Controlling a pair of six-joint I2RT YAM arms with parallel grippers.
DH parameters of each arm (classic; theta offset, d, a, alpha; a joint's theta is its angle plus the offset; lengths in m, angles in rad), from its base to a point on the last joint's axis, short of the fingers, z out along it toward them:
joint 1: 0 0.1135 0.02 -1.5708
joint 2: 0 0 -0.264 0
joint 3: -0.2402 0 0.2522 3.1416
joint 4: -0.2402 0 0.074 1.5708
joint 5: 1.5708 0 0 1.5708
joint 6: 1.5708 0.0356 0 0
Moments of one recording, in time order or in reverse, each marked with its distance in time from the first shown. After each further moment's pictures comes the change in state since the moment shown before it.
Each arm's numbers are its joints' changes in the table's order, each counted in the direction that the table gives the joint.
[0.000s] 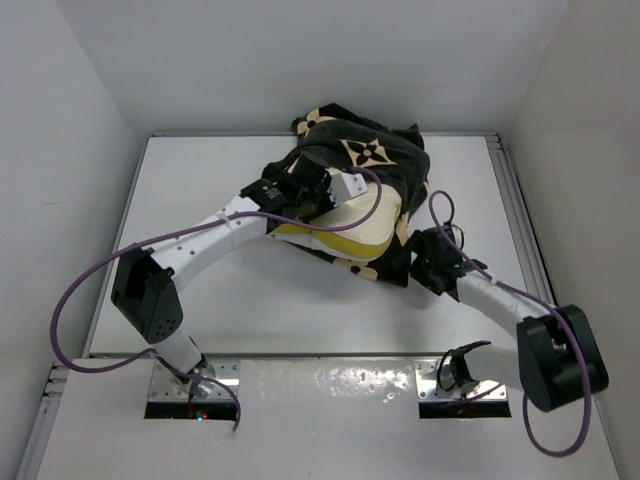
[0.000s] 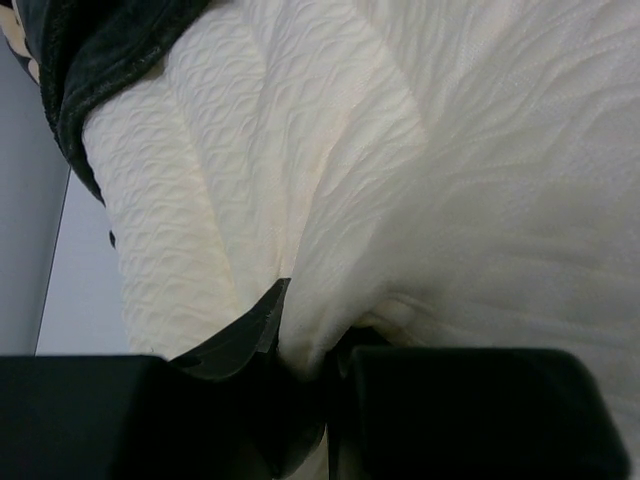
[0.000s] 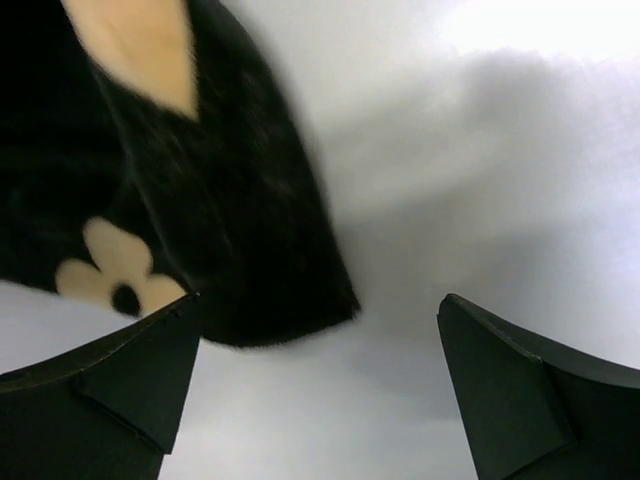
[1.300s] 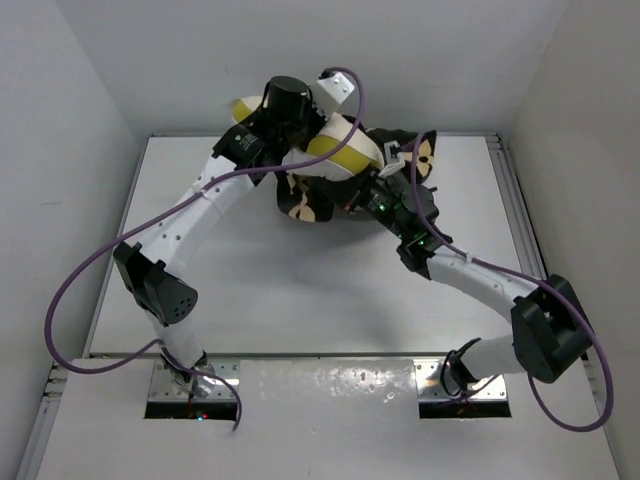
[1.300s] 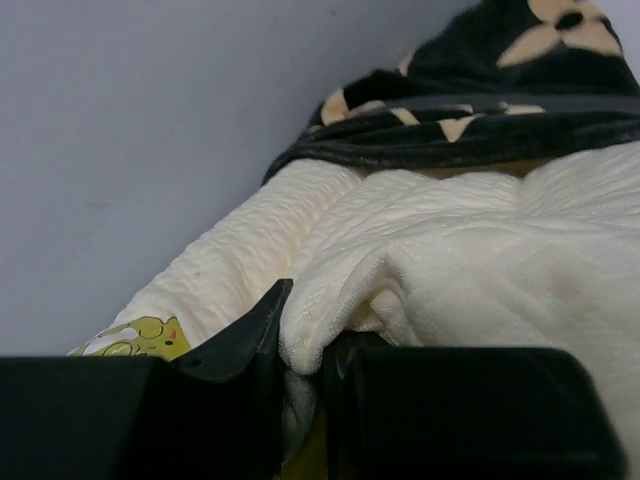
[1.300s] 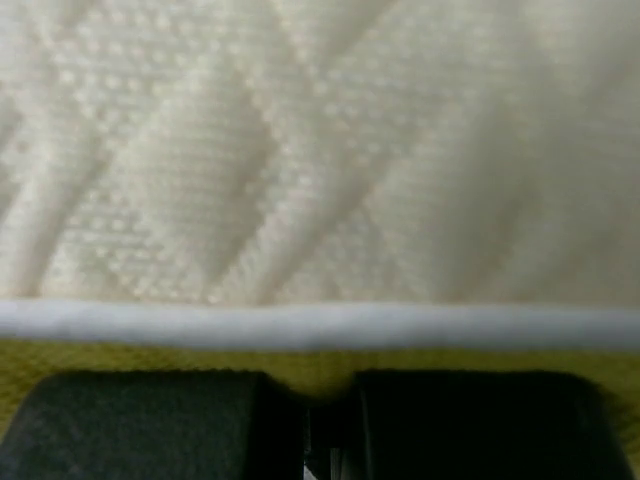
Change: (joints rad) left arm 0.092 0.125 -0.532 -0.048 -0.090 -0.126; right arm 0.319 0.206 -0.343 0.964 -0.327 0.091
